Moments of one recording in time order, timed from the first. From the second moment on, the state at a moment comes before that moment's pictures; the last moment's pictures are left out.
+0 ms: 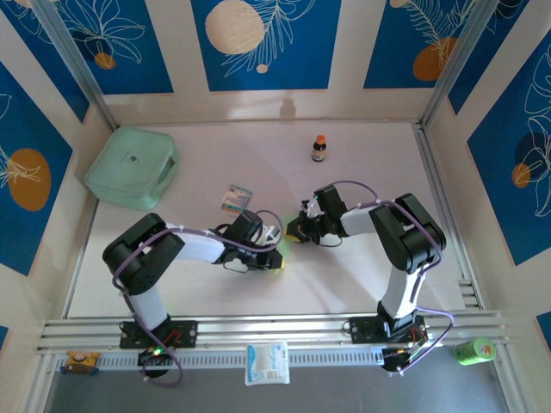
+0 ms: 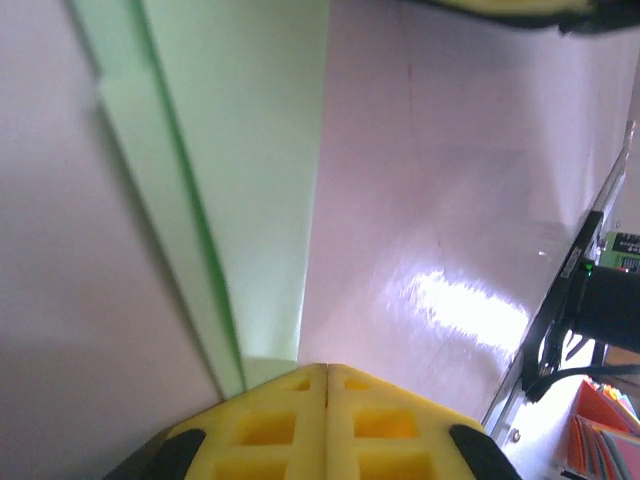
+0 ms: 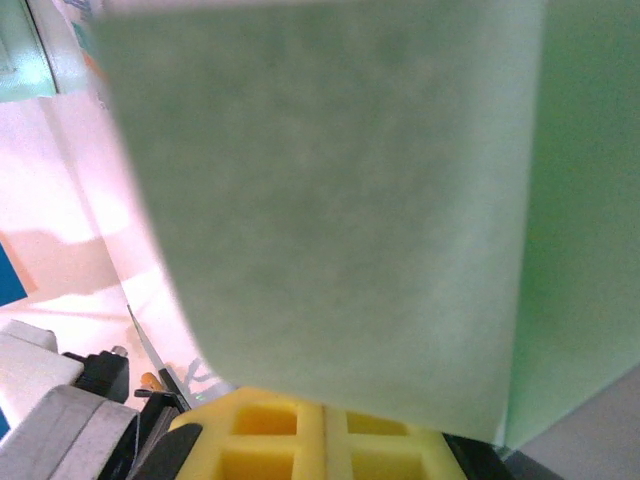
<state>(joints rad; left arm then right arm) -0.79 1.75 0.69 0.13 0.63 -0.75 0.44 1.83 0.76 0.10 -0.73 0.88</state>
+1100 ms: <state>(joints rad) -0.76 1.82 0.90 0.05 0.47 -0.68 0.44 1.82 0.76 0.09 -0.72 0.88</state>
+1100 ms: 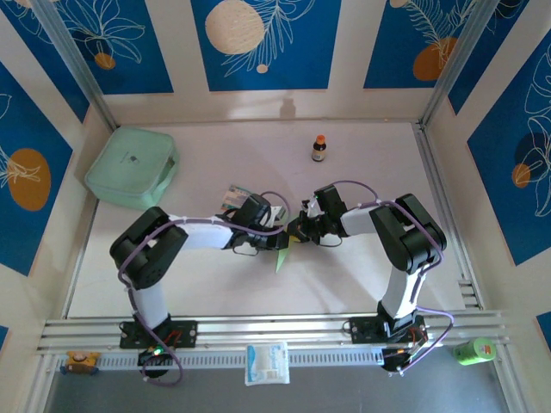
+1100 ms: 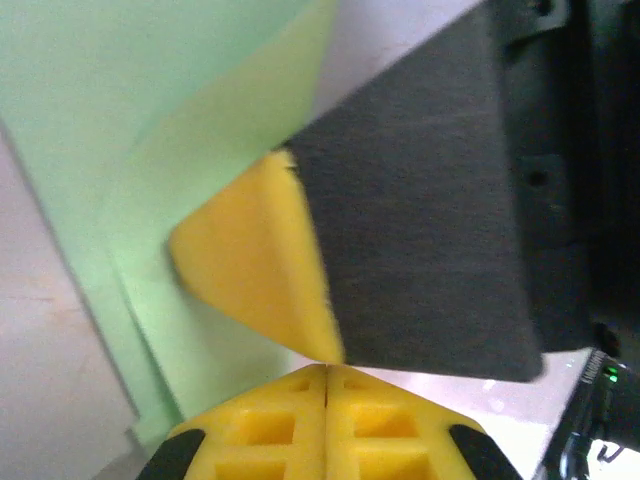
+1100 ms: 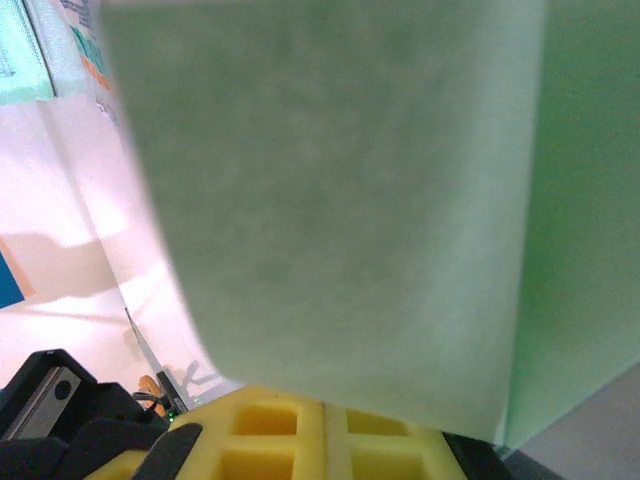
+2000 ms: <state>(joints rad) -0.76 1.81 0.78 0.15 0.56 -0.59 0.46 1.61 0.72 -0.01 -0.62 0.83</state>
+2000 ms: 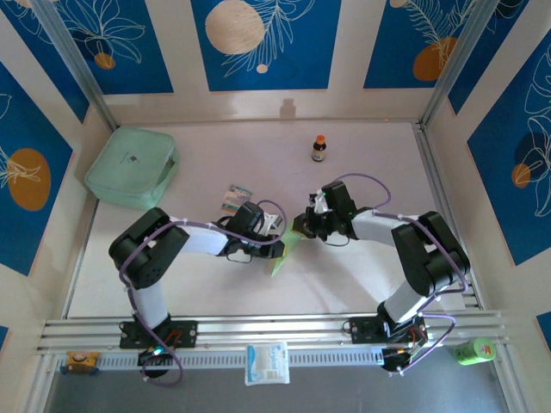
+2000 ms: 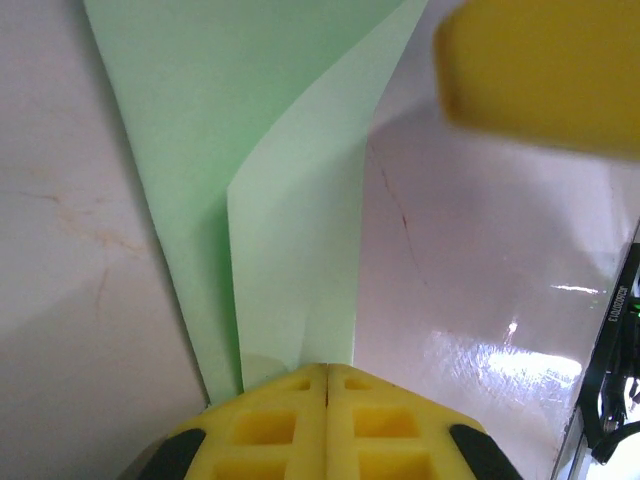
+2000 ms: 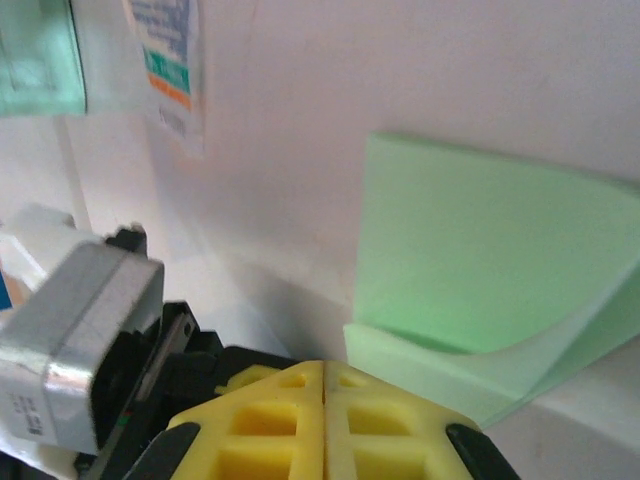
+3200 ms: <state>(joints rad) -0.76 1.81 0.76 0.17 0.56 -0.58 0.29 1.75 0.82 -0.14 -0.53 0.79</state>
